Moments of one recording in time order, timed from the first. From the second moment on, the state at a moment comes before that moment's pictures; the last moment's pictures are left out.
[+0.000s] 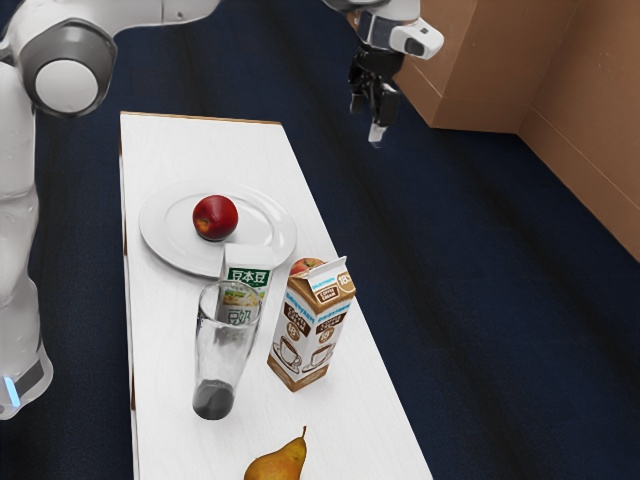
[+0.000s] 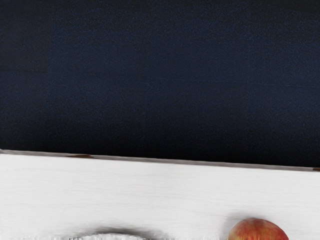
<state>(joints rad) -0.09 0.08 0.20 -1.35 0.00 1.51 0.05</state>
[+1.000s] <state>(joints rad) -0.12 -0.33 0.52 -2.19 0.07 1.91 0.07</state>
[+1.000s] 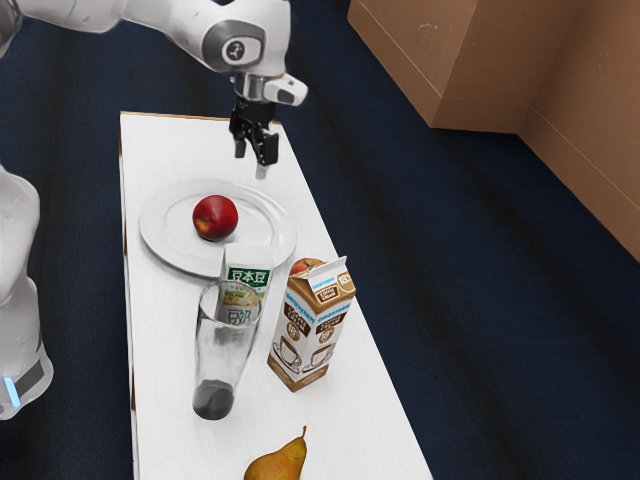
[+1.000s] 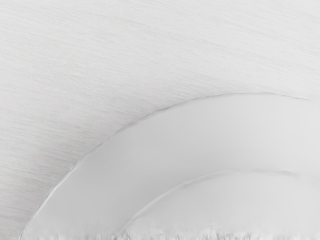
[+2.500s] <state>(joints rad) -0.16 -0.56 0.41 -2.52 0.24 1.93 0.08</state>
